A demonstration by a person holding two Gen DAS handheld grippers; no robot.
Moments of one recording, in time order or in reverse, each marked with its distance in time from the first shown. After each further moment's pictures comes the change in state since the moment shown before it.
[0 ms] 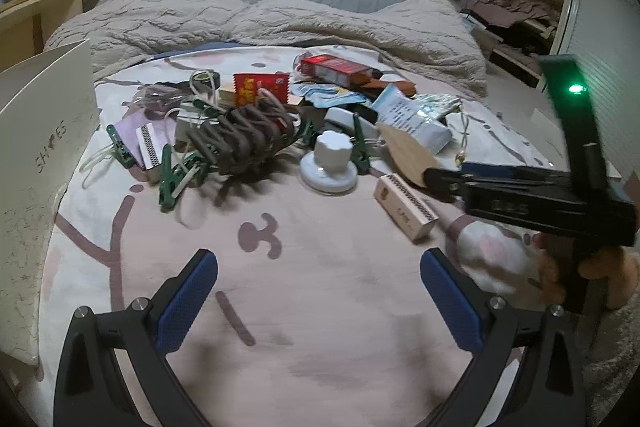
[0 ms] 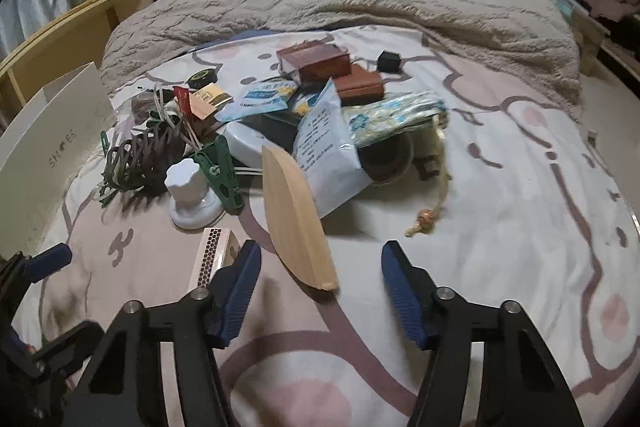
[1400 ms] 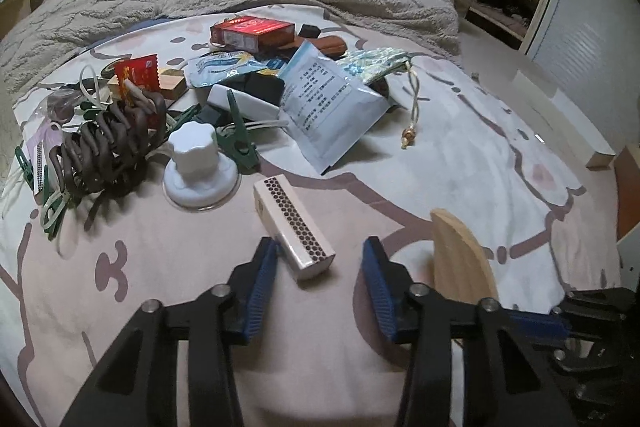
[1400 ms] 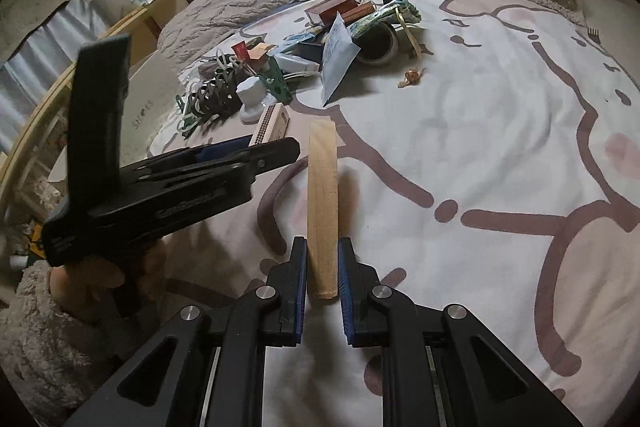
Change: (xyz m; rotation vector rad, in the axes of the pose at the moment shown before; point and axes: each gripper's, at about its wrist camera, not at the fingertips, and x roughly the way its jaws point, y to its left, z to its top) left arm 0.068 -0.074 0.022 0.059 0.157 -0.040; right arm -0.068 -0.033 -0.084 0.124 0.100 0.276
